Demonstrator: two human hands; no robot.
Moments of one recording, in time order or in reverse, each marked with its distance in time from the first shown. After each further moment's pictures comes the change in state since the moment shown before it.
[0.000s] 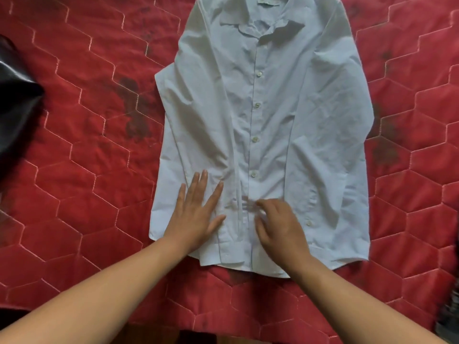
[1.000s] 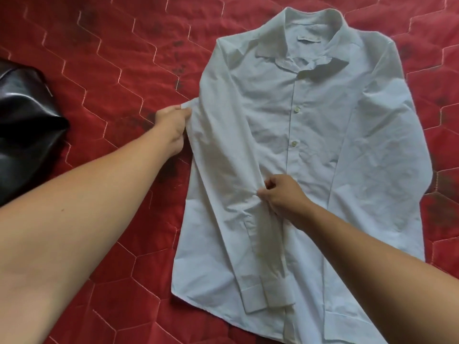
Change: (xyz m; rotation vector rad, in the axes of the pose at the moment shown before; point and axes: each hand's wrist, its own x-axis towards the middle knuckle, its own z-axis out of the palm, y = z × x) left_hand 0.232 -0.159 -0.153 -1.525 0.429 -0.857; right_hand 0.210 -0.043 0.002 0.416 -0.317 0.495
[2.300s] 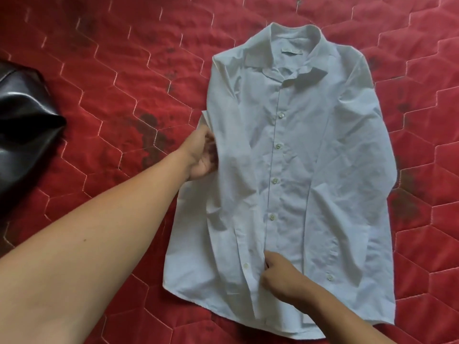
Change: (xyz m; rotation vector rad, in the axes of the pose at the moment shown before) left_hand -0.097 -0.021 0.033 -0.095 -0.407 -0.353; right_hand -0.137 0.080 0.008 0.008 -0.415 0.148
